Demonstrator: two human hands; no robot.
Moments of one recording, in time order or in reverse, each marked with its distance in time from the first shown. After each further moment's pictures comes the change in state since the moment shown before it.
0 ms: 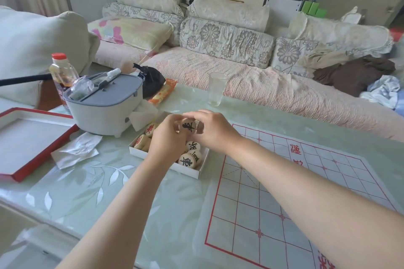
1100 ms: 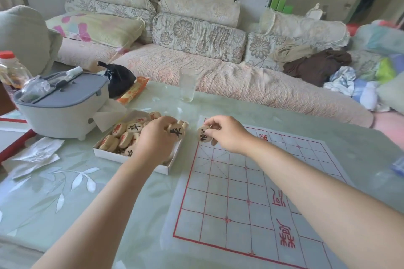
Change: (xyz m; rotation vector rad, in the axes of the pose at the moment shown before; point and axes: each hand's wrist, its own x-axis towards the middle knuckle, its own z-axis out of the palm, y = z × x) left_hand -0.013 0.024 0.032 0.149 -0.136 0.137; right_hand -0.072 0.043 -0.065 0.134 -0.014 0.532
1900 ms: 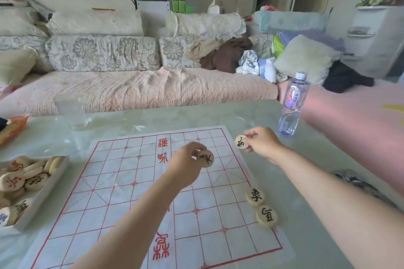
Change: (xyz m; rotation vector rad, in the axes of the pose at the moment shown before) left_hand -0.075 0.222 0.255 -0.118 -0.521 0.168; right_hand -0.165 0.279 -0.229 0.140 0.578 0.525
